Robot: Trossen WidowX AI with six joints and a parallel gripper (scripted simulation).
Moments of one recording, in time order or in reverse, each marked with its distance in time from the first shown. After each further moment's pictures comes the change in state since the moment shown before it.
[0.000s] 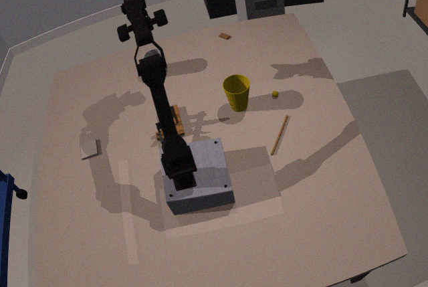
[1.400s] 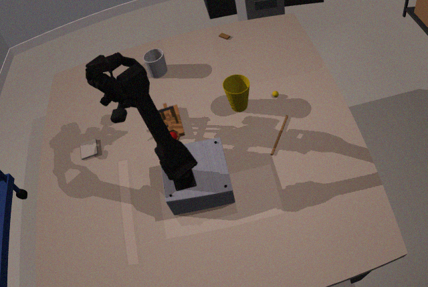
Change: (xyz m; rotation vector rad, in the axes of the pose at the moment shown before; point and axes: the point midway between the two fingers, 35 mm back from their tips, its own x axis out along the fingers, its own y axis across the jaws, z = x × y) arm -0.012 0.113 -0.261 -1.108 0.708 -0.047
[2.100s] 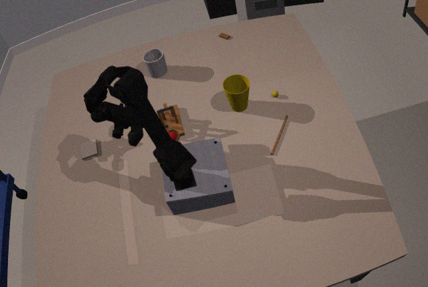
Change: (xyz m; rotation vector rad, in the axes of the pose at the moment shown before) arm 0.026 0.072 -0.064 -0.505 0.299 -0.069
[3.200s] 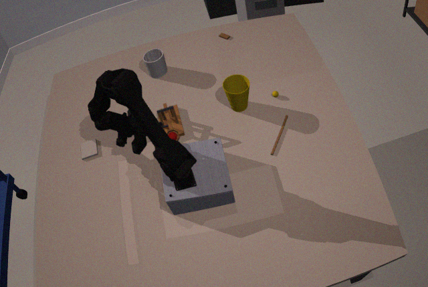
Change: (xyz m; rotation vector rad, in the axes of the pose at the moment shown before) arm 0.031 0.000 0.034 -0.010 0.004 -0.005
